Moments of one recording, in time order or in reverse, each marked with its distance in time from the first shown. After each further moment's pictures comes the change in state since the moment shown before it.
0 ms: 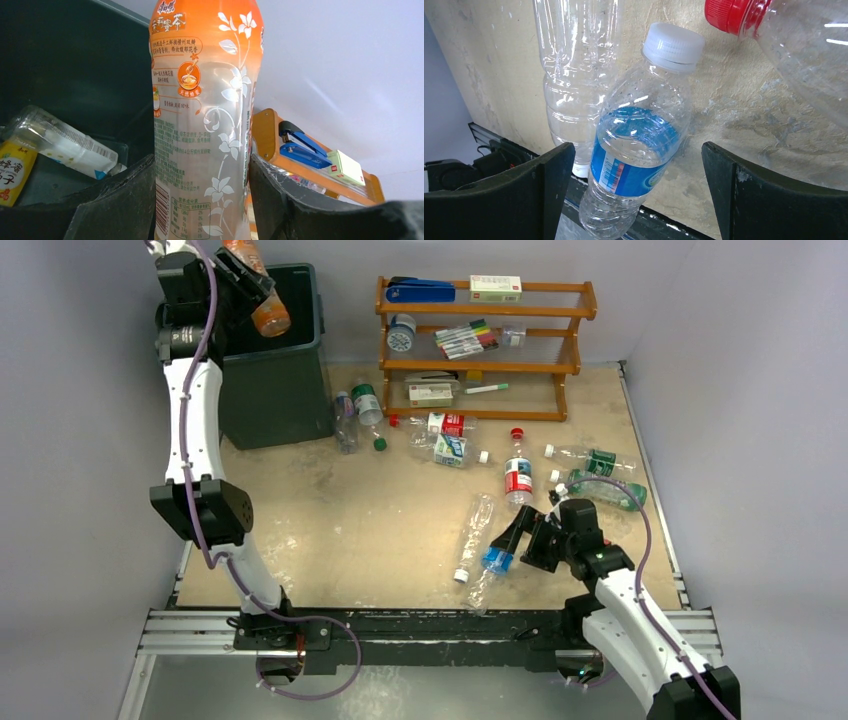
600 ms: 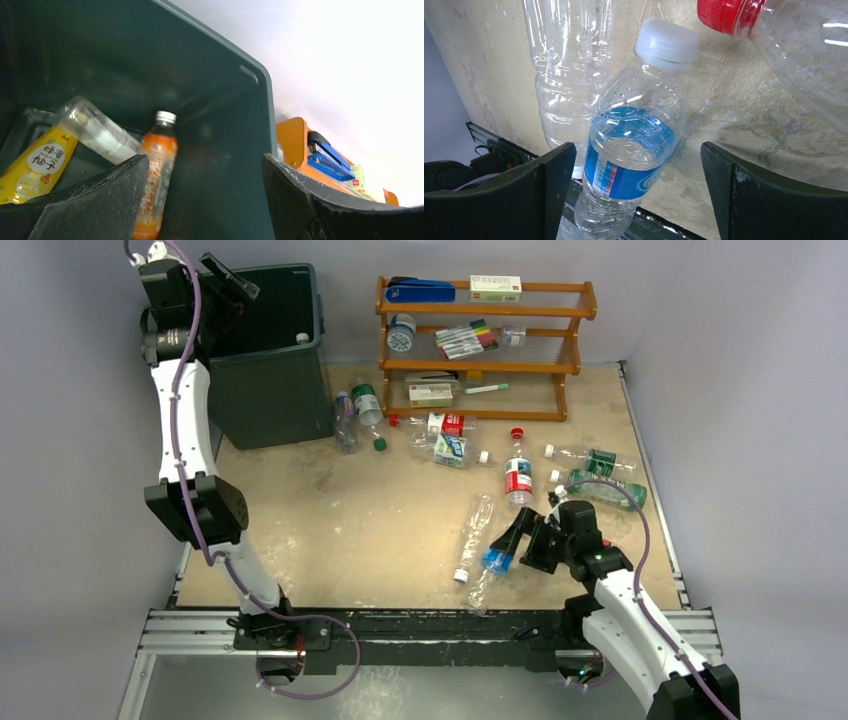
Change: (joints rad) left arm 0.075 0.029 -0.004 -0.037 -0.005 0.000; right arm 0.000 0.001 -0.019 0.016 -0.004 0.000
